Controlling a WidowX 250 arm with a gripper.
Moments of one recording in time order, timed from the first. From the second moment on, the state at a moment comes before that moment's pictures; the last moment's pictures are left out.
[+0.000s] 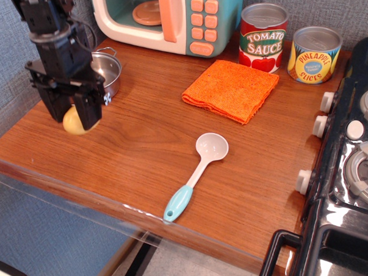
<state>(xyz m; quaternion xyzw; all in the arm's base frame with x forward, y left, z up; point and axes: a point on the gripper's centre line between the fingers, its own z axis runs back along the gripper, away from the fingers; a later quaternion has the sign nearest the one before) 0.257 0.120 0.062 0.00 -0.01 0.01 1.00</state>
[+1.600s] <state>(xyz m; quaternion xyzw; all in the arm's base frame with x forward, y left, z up) 0.242 0.104 0.119 0.01 -0.05 0.01 1.00</state>
